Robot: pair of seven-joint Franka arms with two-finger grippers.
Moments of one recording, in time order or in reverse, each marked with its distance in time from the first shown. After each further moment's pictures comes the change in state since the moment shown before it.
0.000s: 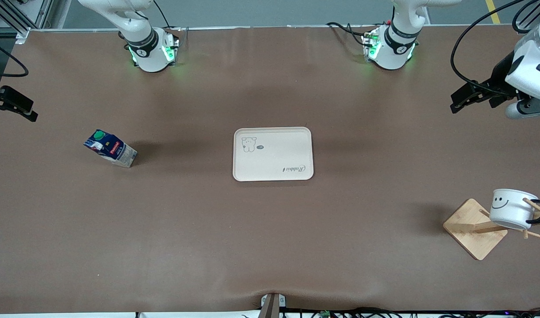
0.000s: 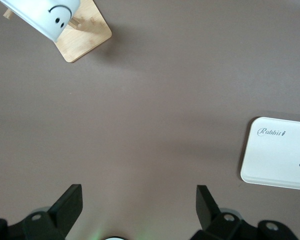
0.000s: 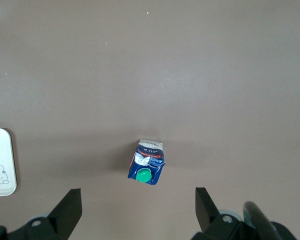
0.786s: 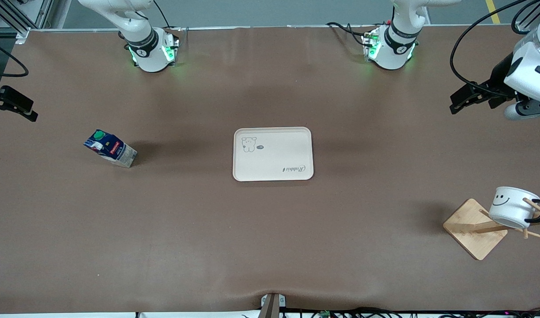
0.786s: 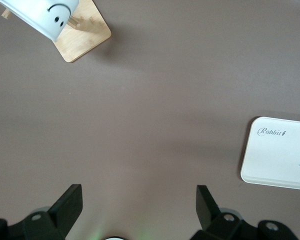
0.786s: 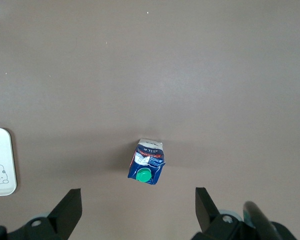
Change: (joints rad) left arm 0.005 0.006 -0.008 0.001 0.000 0.001 0.000; right arm 0.000 0.000 0.000 0.000 0.000 -0.001 0.000
